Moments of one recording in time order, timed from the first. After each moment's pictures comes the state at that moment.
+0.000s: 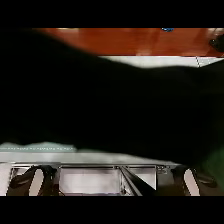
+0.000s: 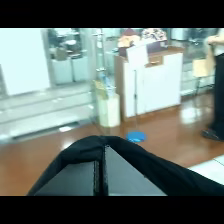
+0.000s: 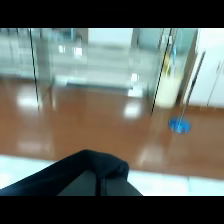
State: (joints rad) left arm 0.36 -0.53 1.81 0.78 -1.23 -1.28; right arm -0.34 -0.54 1.74 -1.14 1.34 1.39
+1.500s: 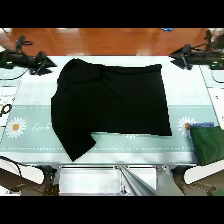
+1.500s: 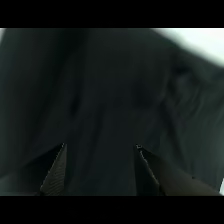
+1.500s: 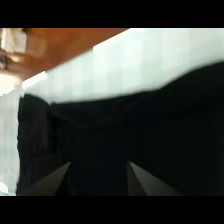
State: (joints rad) left arm 0.30 -1.78 1.70 0.85 -1.31 -1.42; right arm -0.34 -1.78 1.65 -0.58 1.22 1.27
